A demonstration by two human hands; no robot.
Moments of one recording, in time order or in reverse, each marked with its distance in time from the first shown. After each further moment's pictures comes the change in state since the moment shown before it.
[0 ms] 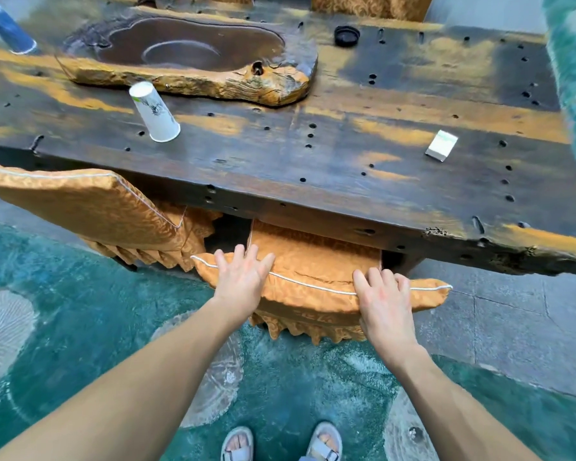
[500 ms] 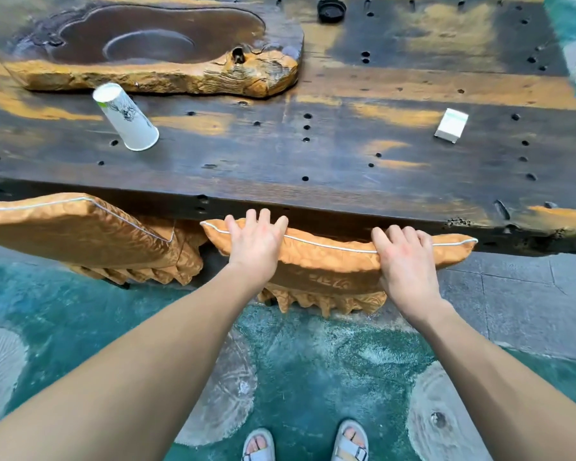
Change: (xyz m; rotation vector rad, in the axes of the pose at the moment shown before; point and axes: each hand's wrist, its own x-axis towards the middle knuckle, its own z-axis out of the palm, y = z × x) left_hand 0.097 -0.025 -0.014 0.021 0.123 0.060; right_hand 0.086 0.000 -0.007 -0.068 -0.041 0.105
